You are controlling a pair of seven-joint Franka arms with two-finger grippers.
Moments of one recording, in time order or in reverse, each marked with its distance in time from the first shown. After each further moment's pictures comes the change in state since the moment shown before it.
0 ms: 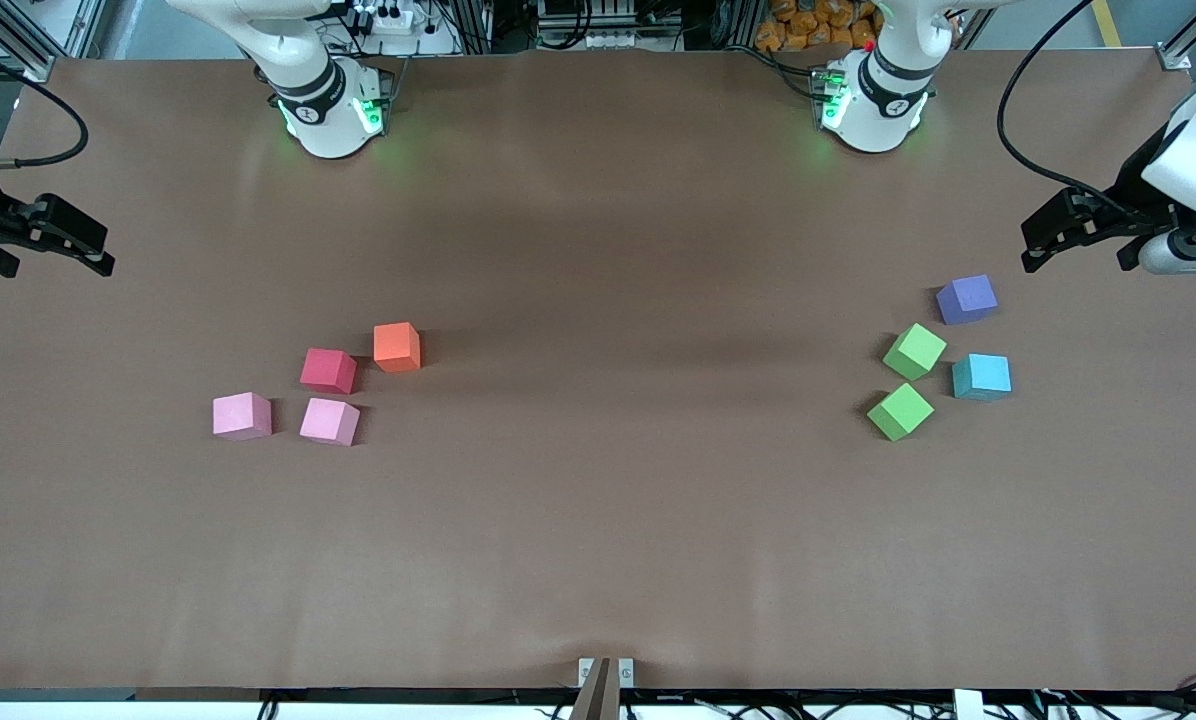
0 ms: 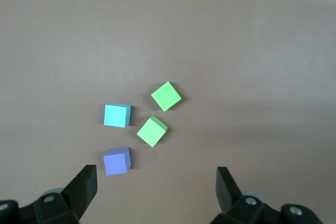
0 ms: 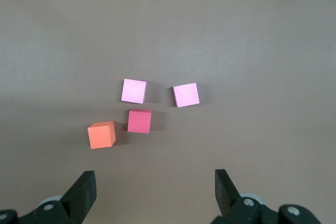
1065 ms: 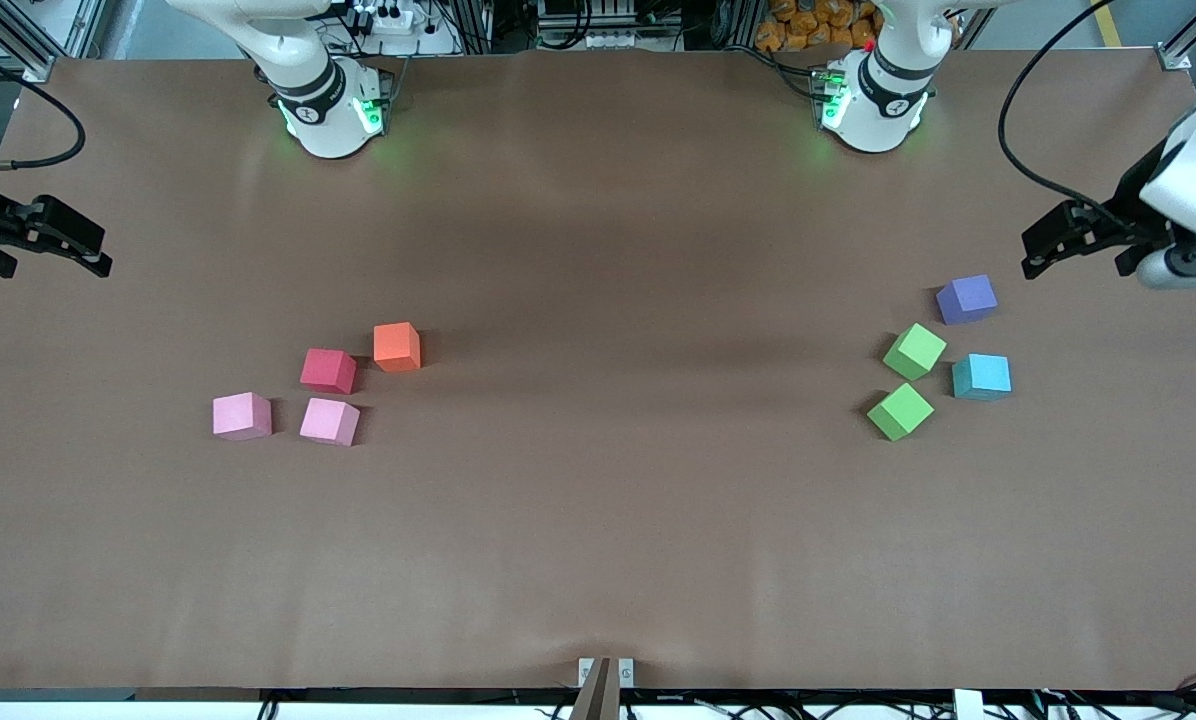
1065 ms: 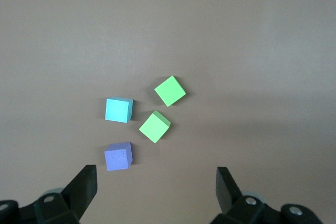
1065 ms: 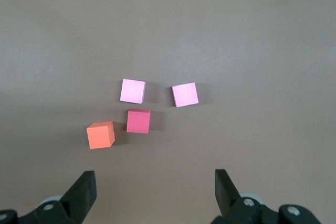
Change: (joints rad) left arm 0.021 0.034 0.002 -0.018 0.000 -0.004 0.000; right arm 0.000 0.002 -0.005 0.000 0.000 0.000 0.000
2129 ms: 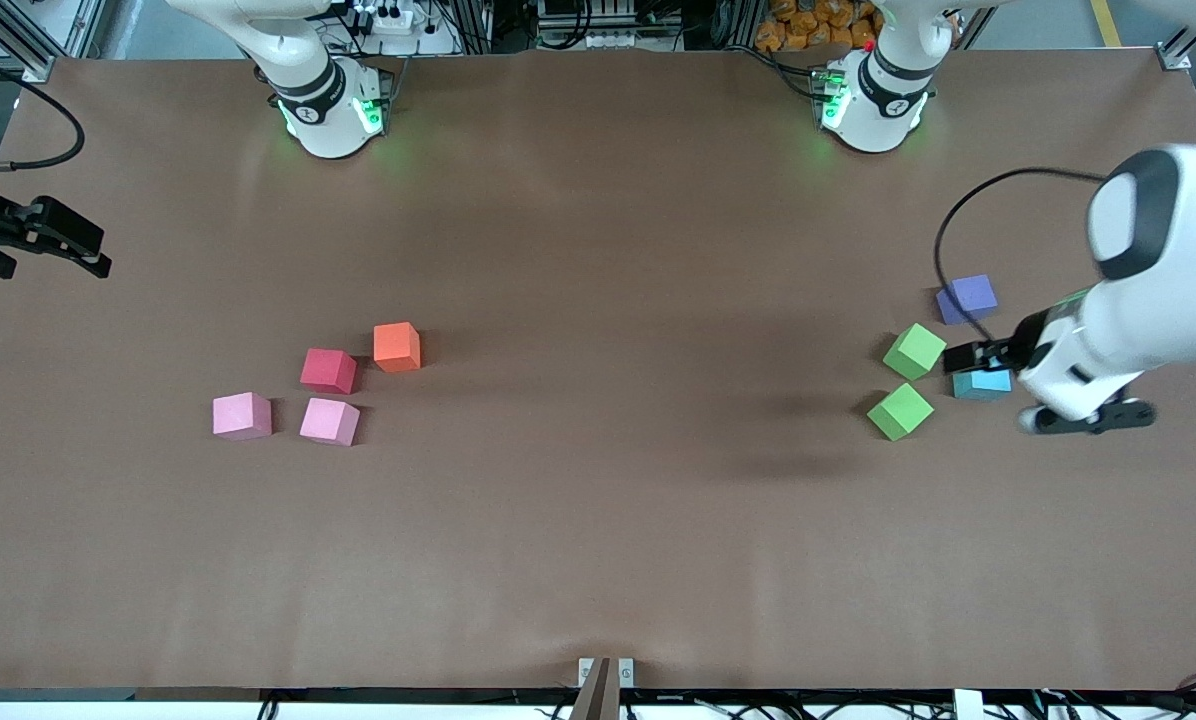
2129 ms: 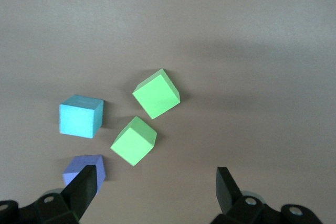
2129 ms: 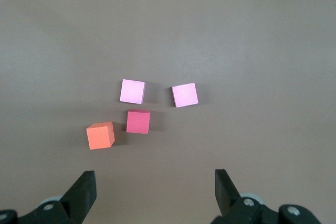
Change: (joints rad) left arm 0.006 0.300 -0.013 -0.049 -0.030 0.170 -0.049; right arm 0.000 0.003 -0.001 0.003 0.000 0.001 0.000
